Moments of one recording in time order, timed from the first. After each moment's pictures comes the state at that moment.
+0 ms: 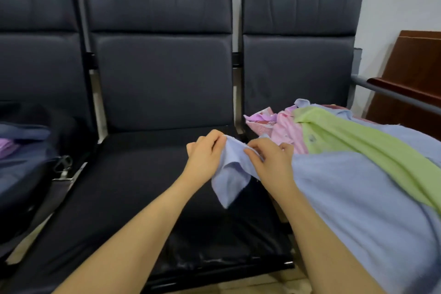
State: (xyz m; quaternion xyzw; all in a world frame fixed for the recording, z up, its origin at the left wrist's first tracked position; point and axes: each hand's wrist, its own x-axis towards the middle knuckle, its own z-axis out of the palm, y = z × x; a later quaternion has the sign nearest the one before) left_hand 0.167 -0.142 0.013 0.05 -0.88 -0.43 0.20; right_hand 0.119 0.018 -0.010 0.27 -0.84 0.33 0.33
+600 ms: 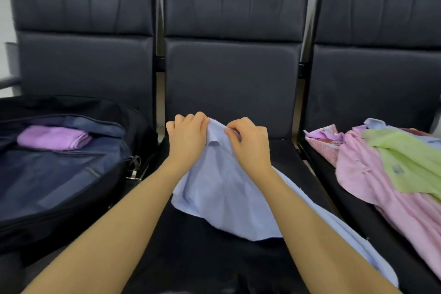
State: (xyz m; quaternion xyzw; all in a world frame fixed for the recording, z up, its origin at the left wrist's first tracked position) left_hand 0.168 -0.331 0.036 0.18 -0.90 -0.10 0.39; right_hand 0.119 -0.192 0.032 0.37 -0.77 0.42 0.31
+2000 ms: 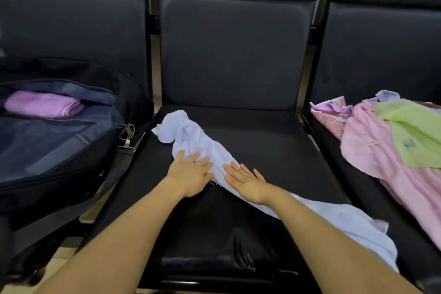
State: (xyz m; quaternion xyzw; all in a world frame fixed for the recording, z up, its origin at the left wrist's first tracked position) left_hand 0.205 -0.312 -0.079 0.07 -0.99 0.06 -0.12; right_hand 0.123 -0.143 -0.091 0.38 -0.88 0.11 -0.26
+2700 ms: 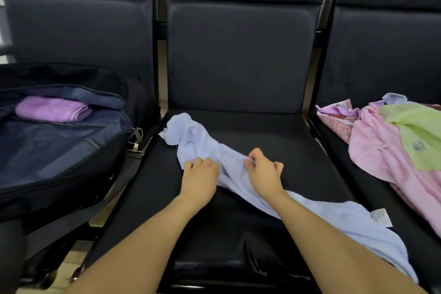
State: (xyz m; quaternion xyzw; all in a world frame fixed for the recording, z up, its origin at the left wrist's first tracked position) left_hand 0.206 -0.298 -0.101 0.12 -0.98 -0.03 0.17; right_hand 0.121 -0.157 -0.088 0.24 -0.92 0.30 0.06
